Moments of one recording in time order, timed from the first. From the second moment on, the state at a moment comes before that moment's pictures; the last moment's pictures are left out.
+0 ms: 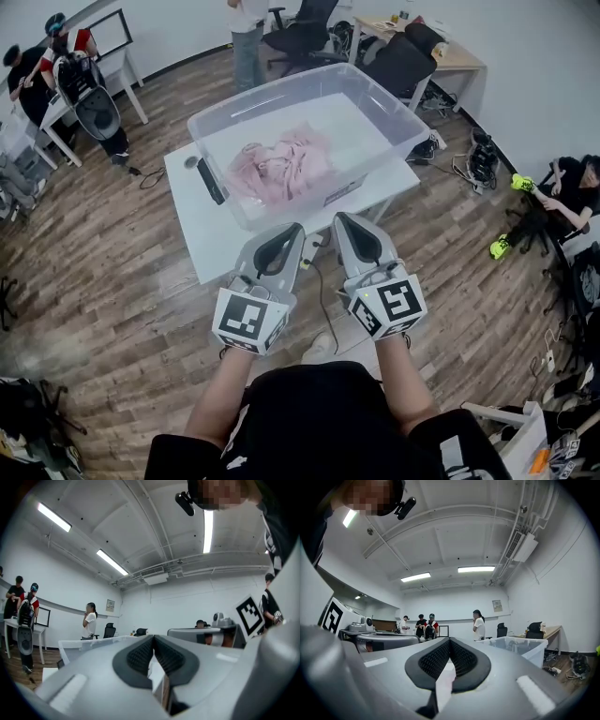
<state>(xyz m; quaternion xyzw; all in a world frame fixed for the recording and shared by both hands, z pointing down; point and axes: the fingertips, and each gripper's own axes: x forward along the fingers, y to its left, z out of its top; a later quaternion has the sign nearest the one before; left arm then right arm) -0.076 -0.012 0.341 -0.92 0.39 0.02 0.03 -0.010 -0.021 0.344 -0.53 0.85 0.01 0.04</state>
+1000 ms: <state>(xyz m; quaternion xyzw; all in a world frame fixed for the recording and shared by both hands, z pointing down) -0.027 -0.061 0.349 -0.89 0.45 -0.01 0.02 0.048 -0.076 0.349 -0.48 0.88 -0.02 0.06</state>
